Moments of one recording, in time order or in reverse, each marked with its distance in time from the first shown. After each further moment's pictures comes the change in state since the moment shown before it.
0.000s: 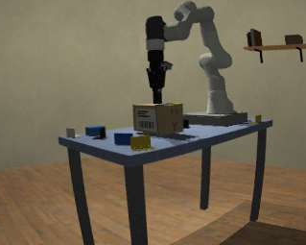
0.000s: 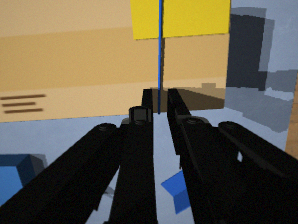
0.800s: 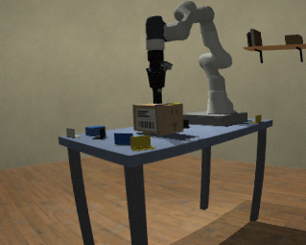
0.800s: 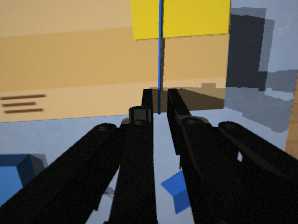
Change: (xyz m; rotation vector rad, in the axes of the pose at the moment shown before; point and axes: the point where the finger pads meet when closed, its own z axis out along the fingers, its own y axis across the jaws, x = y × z) arm 0.000 0.000 0.000 0.000 0.001 0.000
